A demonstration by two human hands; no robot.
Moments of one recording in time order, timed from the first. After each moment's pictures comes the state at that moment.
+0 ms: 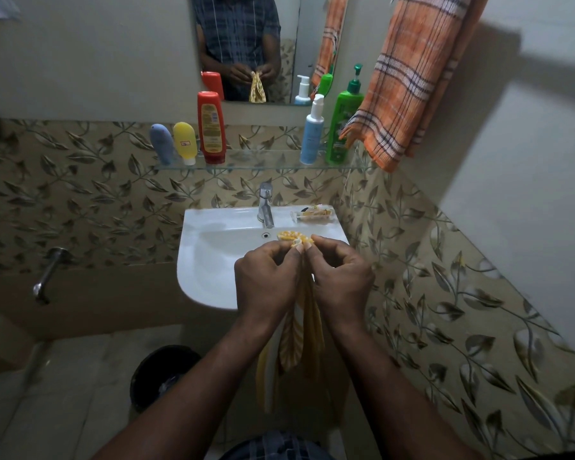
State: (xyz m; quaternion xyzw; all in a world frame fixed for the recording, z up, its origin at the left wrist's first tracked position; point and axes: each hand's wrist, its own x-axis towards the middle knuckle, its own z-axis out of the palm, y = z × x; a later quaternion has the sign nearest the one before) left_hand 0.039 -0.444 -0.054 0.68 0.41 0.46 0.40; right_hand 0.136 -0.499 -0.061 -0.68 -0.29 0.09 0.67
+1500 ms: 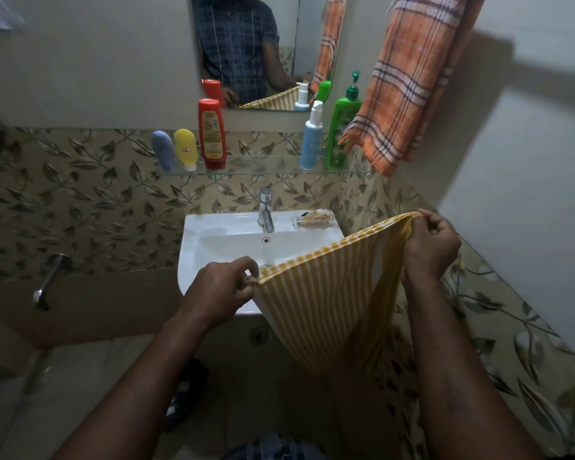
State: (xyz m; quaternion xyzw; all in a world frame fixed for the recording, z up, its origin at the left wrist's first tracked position) left_hand -0.026 -0.366 -0.099 0.88 0.36 0.22 0.22; right_hand 0.279 -0.503 -0.044 -0.71 -0.08 -0.06 0.70
